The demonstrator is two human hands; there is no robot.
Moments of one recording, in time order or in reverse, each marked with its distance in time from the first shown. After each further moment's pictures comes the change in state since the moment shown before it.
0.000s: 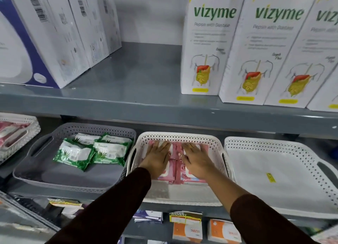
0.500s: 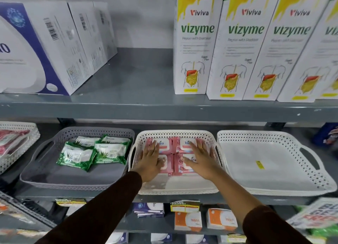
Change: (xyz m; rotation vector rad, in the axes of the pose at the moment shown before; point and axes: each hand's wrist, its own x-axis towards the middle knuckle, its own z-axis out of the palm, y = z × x) left_hand -0.042 -0.012 -0.008 -0.123 -0.079 -0.045; right_hand -0.054 -0.002 -0.019 0.242 -0.112 0.241
